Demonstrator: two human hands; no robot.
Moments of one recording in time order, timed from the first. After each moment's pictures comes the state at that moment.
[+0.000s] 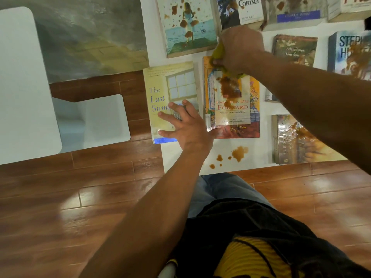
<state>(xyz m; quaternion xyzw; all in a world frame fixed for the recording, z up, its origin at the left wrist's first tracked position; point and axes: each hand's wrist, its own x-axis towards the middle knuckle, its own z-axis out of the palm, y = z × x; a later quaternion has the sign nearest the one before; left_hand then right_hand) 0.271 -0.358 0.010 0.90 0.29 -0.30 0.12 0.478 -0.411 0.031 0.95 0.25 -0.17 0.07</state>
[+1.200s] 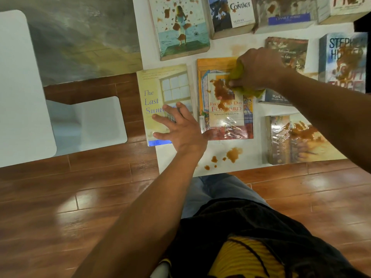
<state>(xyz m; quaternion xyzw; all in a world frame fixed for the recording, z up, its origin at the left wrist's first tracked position) 0.274 -0.361 0.005 0.89 0.30 -0.32 0.10 0.459 -0.473 0.047 0.94 0.22 -0.27 0.08</state>
